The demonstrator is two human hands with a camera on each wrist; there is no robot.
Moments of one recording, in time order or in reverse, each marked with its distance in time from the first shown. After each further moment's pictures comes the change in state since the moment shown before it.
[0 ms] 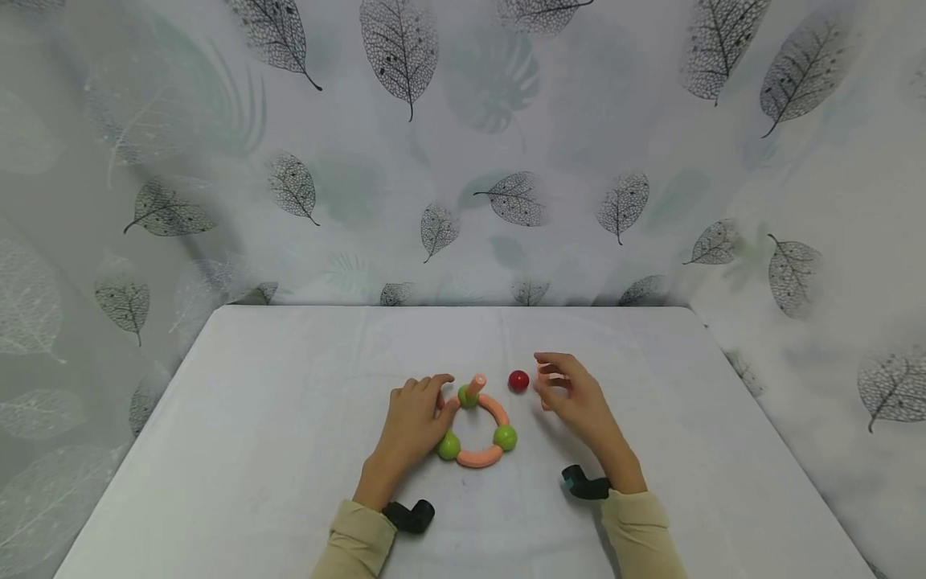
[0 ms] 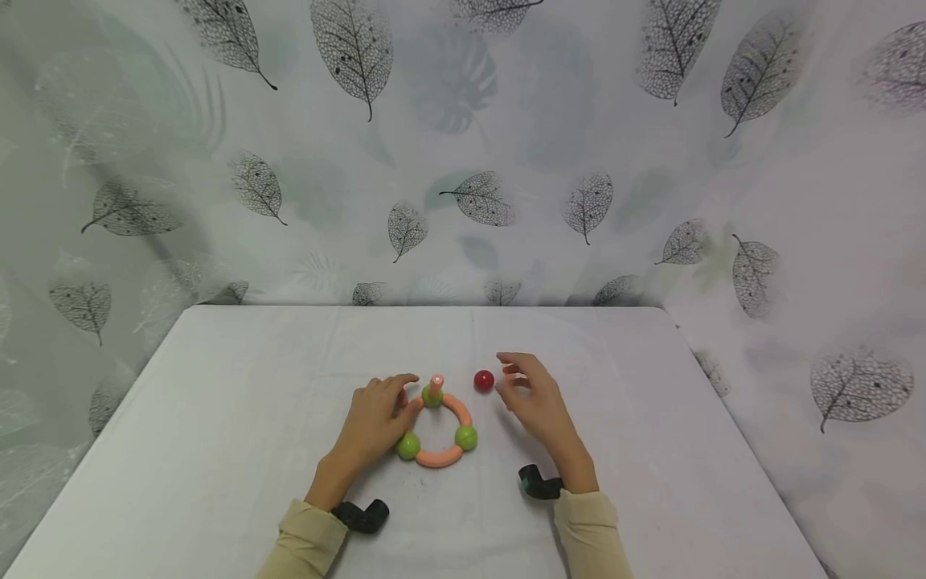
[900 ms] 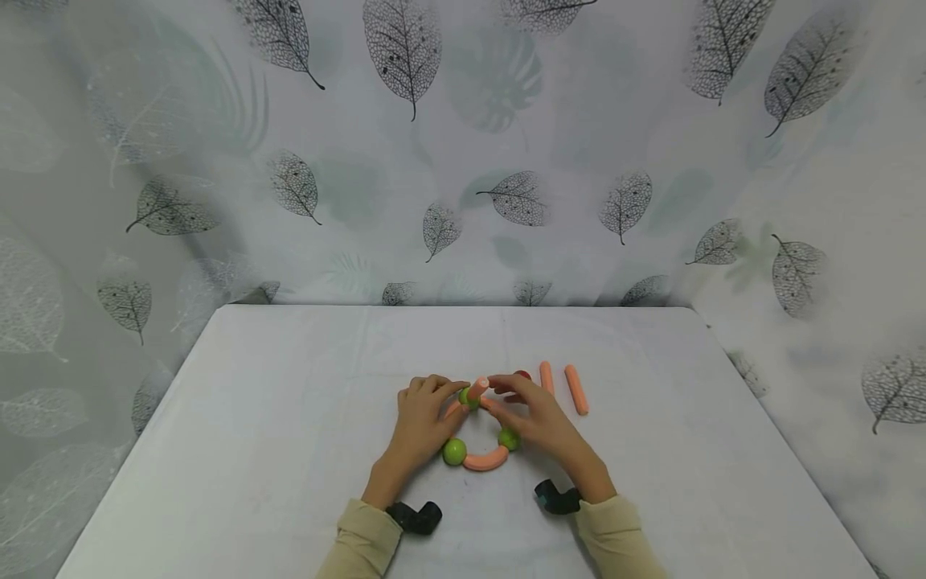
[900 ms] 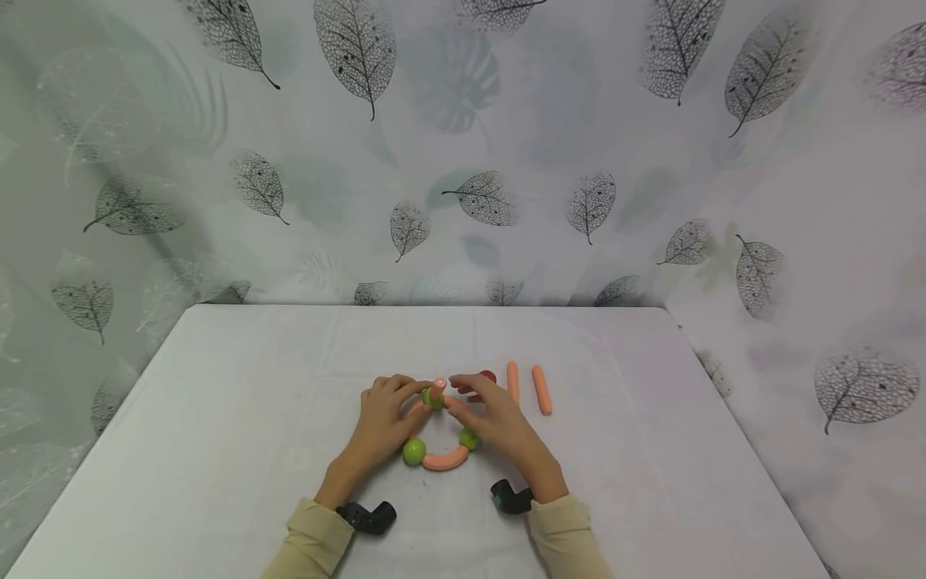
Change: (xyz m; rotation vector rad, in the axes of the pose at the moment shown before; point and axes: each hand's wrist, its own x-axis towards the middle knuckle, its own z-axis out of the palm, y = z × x) left_hand -0.003 -0.004 0.016 -0.172 0.045 0.054; right_hand -0.002 -0.020 0.047 0.045 -0.229 -0.117
